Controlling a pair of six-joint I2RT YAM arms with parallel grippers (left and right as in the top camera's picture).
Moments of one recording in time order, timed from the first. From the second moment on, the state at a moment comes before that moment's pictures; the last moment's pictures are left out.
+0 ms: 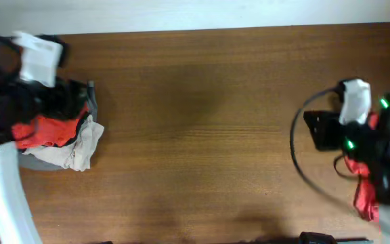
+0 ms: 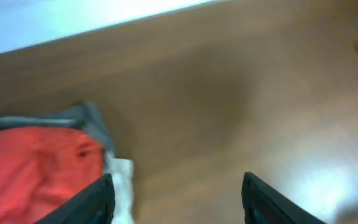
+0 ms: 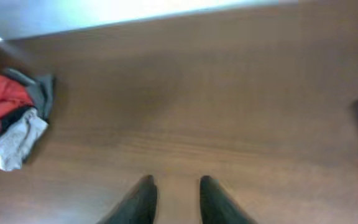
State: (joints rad) left arm 0.18 1.48 2.02 -1.47 0.45 0.41; right arm -0.17 0.99 1.32 -1.07 -0.45 0.00
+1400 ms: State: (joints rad) left arm -0.33 1.45 2.01 -1.48 0.07 0.32; right arm -0.17 0.75 1.33 -1.12 -0.45 -0.02
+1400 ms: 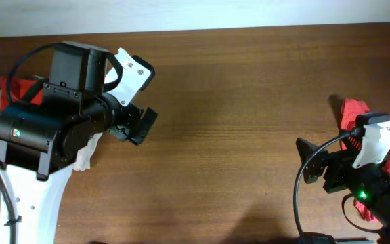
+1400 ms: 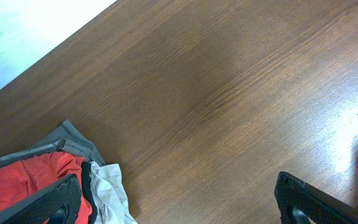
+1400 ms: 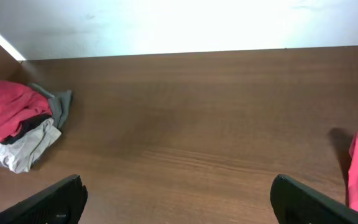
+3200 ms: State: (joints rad) left arm -0.33 1.45 2.01 -1.48 0.07 0.32; right arm -0.17 0.01 0.17 -0.67 -0.24 -0.05
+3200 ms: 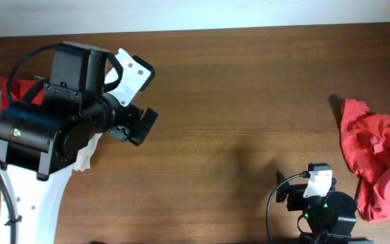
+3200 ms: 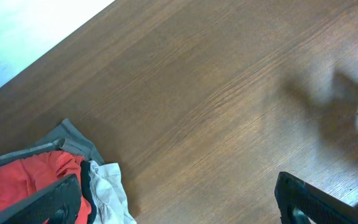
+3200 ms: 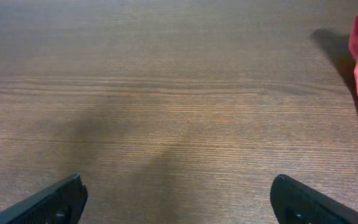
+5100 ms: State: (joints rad) left arm -0.10 0.04 0.22 -0.47 0.08 0.27; right arm -0.17 0.01 0.17 -0.67 -0.25 -0.05
